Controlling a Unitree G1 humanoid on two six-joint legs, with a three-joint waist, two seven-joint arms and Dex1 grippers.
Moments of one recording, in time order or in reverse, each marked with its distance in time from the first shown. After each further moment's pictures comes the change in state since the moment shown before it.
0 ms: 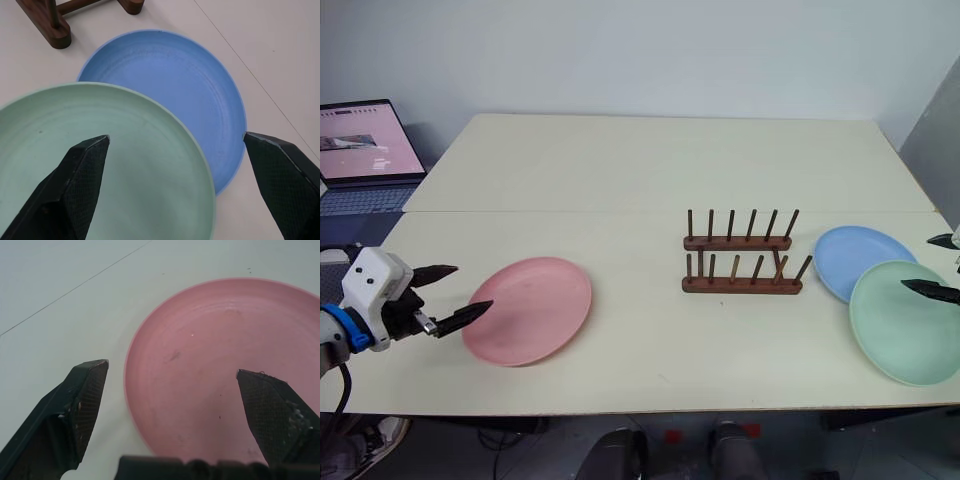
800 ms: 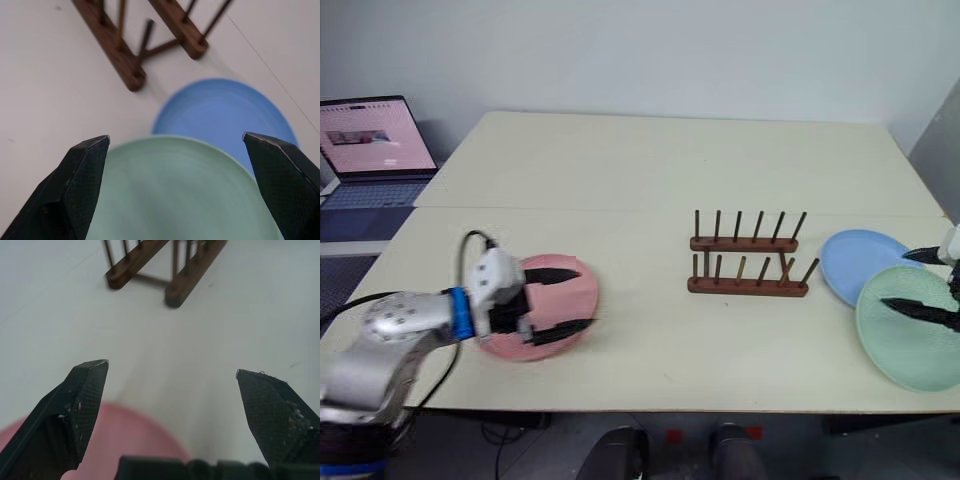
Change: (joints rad) left arm -0.273 -0.169 -0.443 -0.231 -0.047 0.074 -0.088; right arm 0.384 0.028 -0.280 -0.612 0.186 0.354 0.031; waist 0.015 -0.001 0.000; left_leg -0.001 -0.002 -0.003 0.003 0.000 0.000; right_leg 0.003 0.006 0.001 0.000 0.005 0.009
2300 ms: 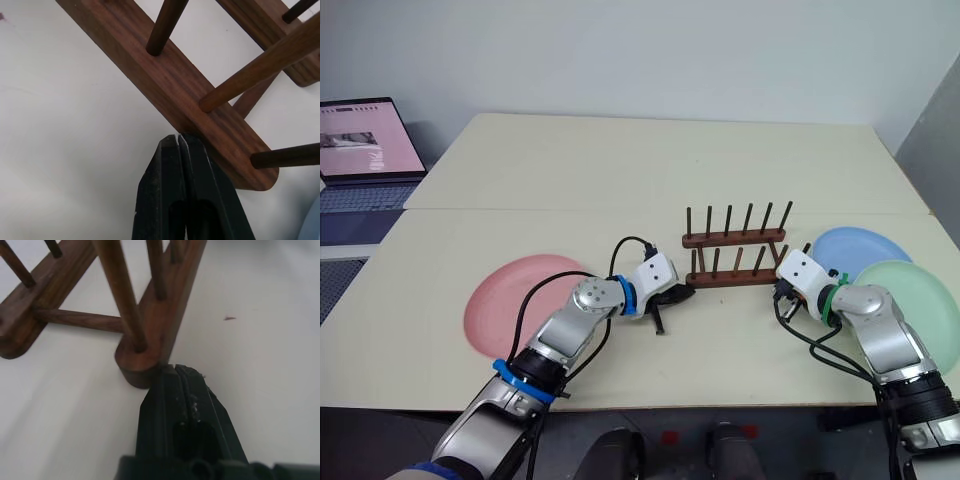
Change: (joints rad) left arm -0.375 -0.492 -0.385 0.581 0.459 -0.159 0.257; right arm -0.370 0.469 0.652 0.064 -0.378 0.110 -0.562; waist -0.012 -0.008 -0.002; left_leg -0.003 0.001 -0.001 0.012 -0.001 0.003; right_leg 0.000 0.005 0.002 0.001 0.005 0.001
